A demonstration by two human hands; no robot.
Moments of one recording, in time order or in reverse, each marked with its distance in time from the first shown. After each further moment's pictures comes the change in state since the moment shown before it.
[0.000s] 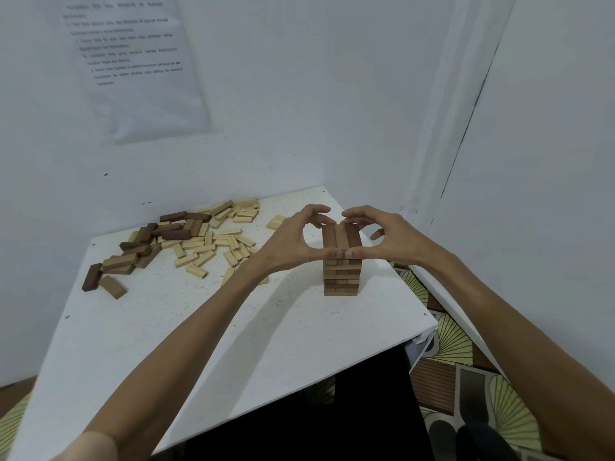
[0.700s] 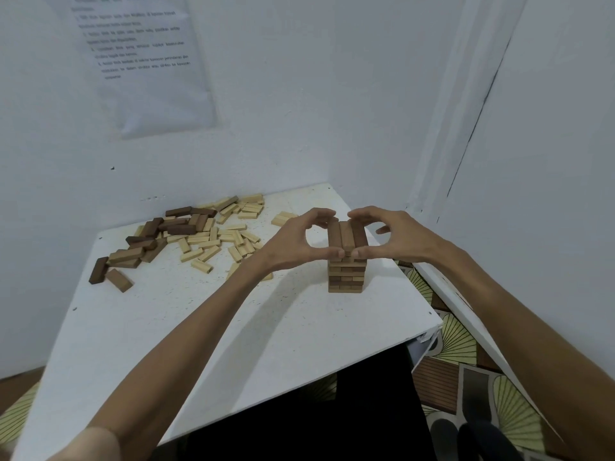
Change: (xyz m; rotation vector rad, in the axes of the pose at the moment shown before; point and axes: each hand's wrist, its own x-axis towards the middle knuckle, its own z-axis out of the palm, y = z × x) left_hand -0.007 -0.005 -0.002 0.012 -0.029 -0.044; right_hand 0.000 -0.001 -0.005 -0.064 -0.065 0.006
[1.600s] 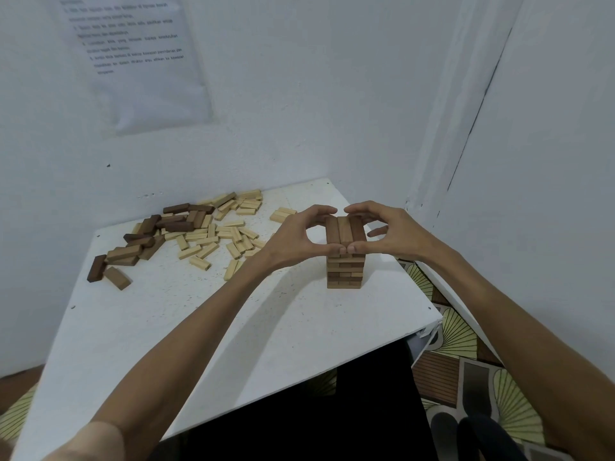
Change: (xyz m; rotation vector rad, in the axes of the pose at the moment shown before) left_hand 0.002 0.003 0.007 -0.085 0.035 -0.006; right_hand 0.000 0.001 0.011 0.114 0.116 -0.023
